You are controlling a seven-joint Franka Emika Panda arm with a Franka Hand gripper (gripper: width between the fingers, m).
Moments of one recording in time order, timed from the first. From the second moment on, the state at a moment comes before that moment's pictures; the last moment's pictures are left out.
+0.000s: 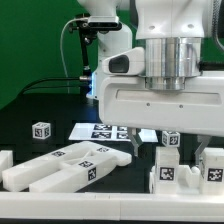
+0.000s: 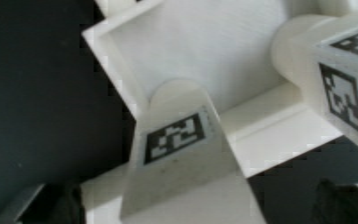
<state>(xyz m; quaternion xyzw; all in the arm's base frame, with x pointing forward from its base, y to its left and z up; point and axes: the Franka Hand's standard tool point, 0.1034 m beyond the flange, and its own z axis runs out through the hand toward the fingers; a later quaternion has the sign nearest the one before) 0.652 0.046 0.075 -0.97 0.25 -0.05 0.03</state>
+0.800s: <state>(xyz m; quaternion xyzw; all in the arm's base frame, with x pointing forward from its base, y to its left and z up) 0.653 0.042 0.075 -0.79 0.61 -0.02 0.04</state>
